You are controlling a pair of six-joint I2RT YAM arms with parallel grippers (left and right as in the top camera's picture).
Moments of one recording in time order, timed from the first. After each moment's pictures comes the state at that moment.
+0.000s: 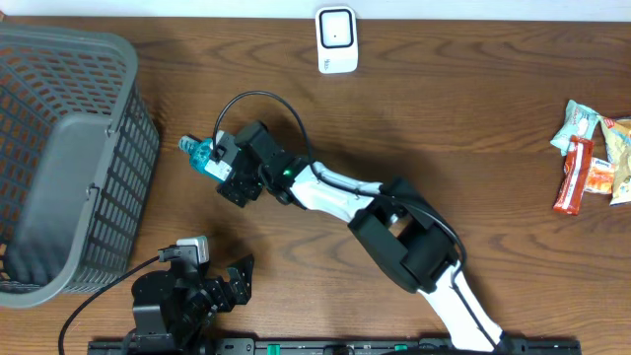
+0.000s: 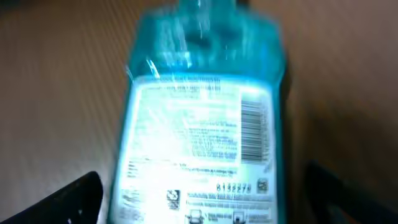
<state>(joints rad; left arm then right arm) 0.02 0.03 0.25 -0.91 0.38 -0.29 0.85 2.35 1.60 -0.03 -0.19 -0.16</state>
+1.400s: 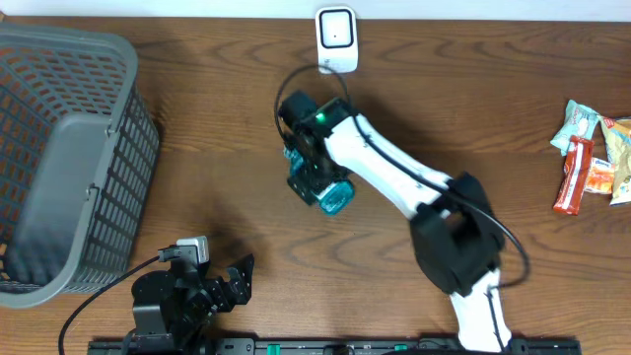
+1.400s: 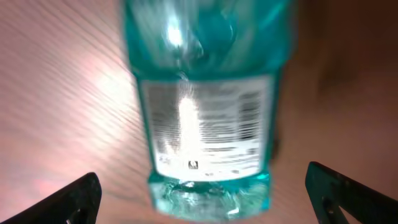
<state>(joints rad) 0.02 0.03 0.25 -0.91 0.38 -0.29 0.70 2.15 1.78 -1.13 0.00 -0.01</state>
